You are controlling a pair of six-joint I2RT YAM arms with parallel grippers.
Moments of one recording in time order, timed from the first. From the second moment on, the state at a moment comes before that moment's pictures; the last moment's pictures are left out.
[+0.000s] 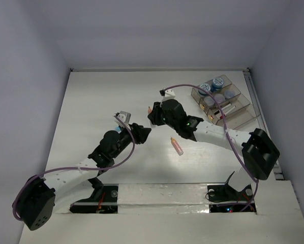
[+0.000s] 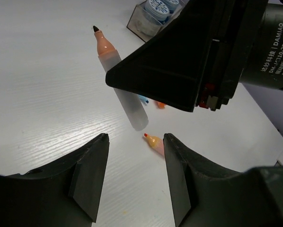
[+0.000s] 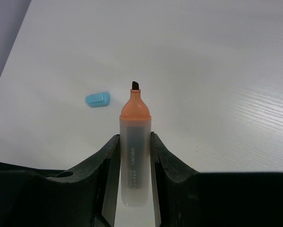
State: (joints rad) left arm -0.72 0.92 0.29 0.55 -0.06 -0.49; right arm 0.86 1.59 1.10 0.07 0.21 0.54
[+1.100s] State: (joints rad) left arm -0.72 0.99 0.31 0.58 -0.02 -0.47; right arm 0.96 1.51 0.98 0.22 0.26 0.59
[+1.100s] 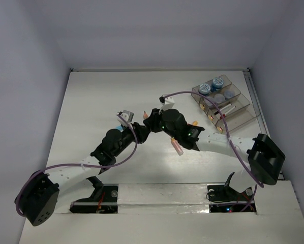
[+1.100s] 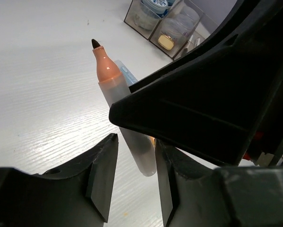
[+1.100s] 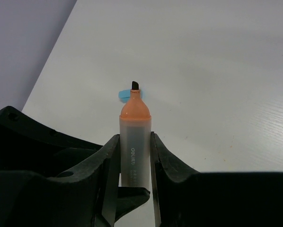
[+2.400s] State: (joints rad) left arm -0.72 0.96 0.32 0.55 -0.07 -0.44; right arm 0.58 1.42 0.88 -0.37 0.32 0.61
